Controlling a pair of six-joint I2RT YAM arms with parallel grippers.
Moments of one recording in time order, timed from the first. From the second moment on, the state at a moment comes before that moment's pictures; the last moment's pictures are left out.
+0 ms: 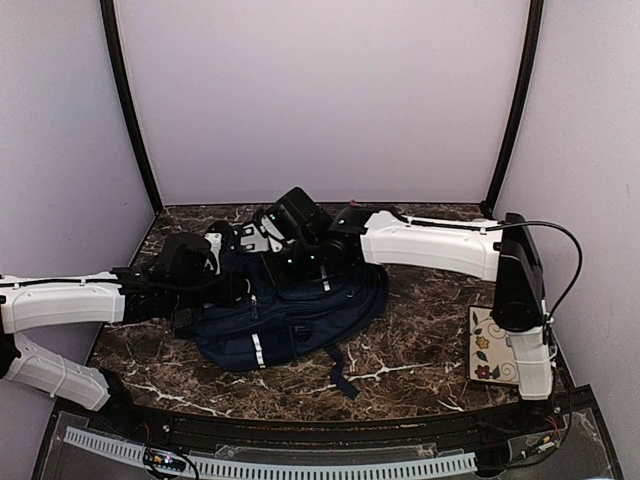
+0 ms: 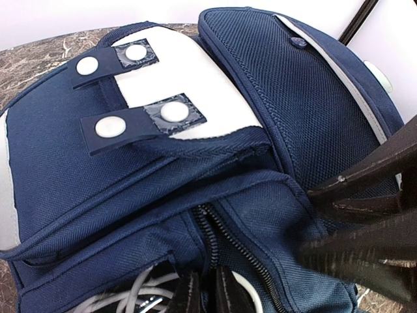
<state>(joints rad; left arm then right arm) -0.75 1.21 0.68 -0.09 -0.23 -0.46 1.08 2.14 1.91 -0.54 0.03 0.35</state>
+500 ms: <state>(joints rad) -0.74 1.21 0.67 -0.08 -0.24 -0.45 1.09 2.17 1.91 -0.49 0.10 0.34</state>
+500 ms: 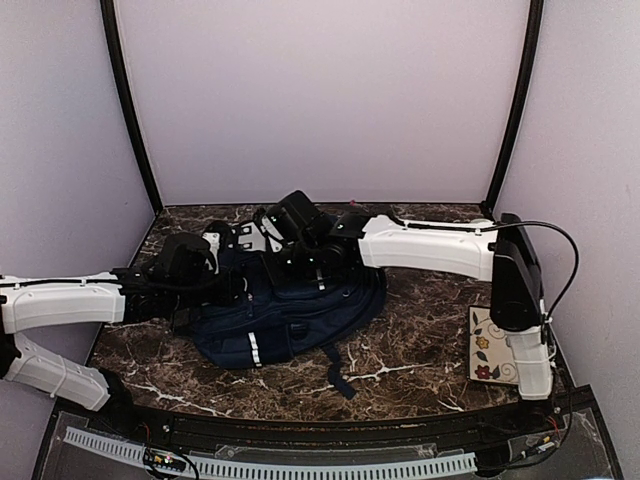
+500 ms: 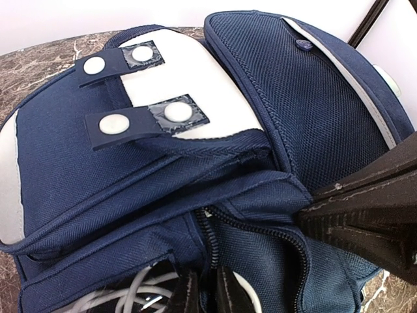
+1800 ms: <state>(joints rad) -0.77 0.76 0.64 -0.32 -0.21 -0.52 1.18 1.74 1.15 0.06 -0.28 -0.66</state>
